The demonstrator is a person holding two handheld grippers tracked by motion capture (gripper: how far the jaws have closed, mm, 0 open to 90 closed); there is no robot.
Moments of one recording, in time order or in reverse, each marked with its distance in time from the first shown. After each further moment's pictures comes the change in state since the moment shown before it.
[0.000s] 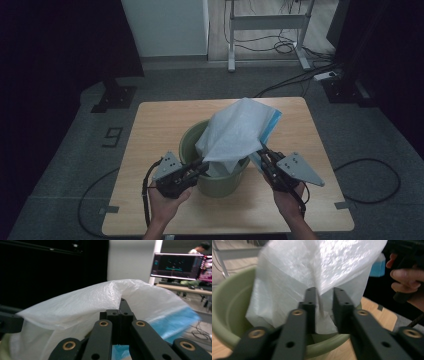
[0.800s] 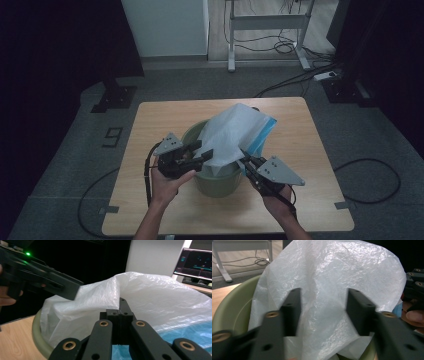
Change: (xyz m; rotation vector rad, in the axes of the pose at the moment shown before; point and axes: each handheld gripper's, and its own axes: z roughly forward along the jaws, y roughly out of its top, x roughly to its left) left arm 0.025 0.026 0.024 0.042 -0.030 -0.054; right arm 0.026 -0.008 0.013 0.072 0.147 -0.080
